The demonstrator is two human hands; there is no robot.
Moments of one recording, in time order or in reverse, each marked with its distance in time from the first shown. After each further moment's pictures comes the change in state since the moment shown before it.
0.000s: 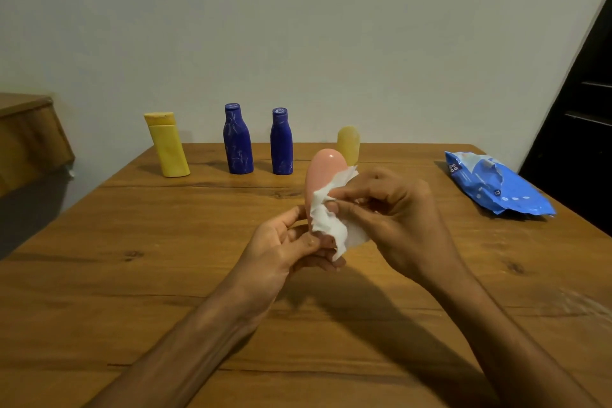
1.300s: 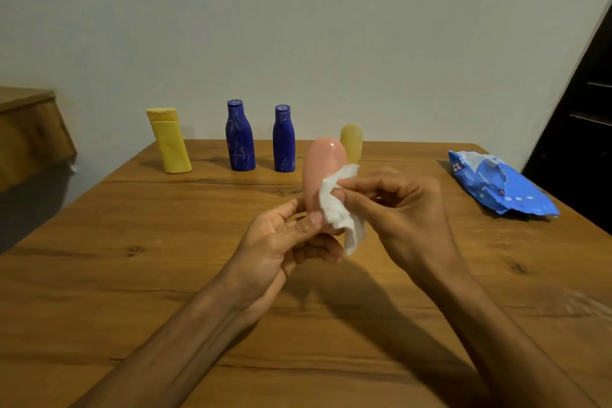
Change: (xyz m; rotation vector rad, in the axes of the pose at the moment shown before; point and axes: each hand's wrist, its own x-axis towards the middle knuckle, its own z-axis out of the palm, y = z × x) left_hand 0.001 0.005 0.001 -0.144 0.012 0.037; right_hand -0.003 -0.010 0.005 0.228 0.106 0.123
